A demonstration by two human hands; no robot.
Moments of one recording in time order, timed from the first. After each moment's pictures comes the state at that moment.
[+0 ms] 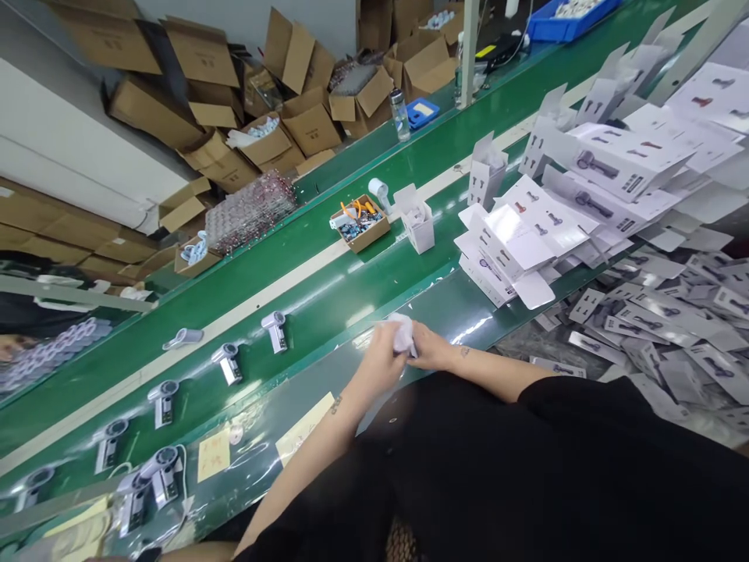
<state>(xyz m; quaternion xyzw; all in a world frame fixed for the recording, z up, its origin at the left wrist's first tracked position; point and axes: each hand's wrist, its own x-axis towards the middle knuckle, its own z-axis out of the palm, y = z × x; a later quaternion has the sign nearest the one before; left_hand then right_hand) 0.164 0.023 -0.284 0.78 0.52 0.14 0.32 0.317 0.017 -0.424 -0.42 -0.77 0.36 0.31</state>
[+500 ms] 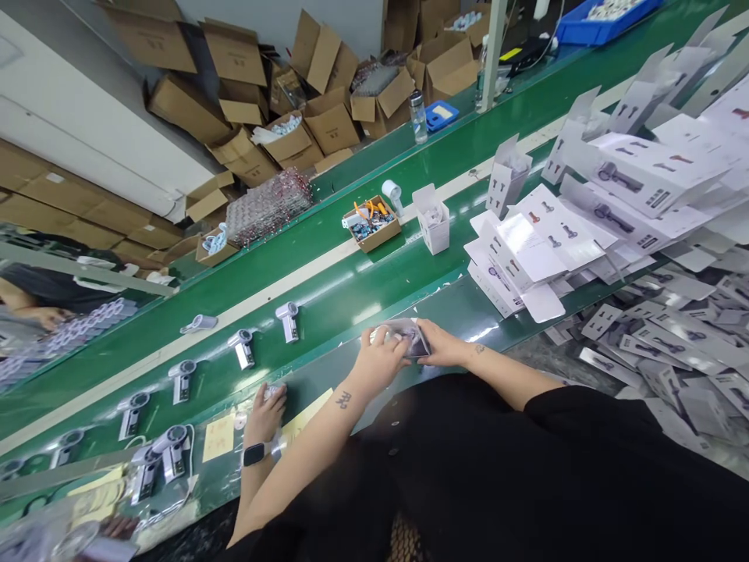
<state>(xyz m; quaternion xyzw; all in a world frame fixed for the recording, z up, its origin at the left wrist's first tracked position) 0.151 0.020 -0.306 0.92 0.39 -0.07 0.06 0.350 0.031 -0.409 -0.40 -0.76 0.44 0.27</state>
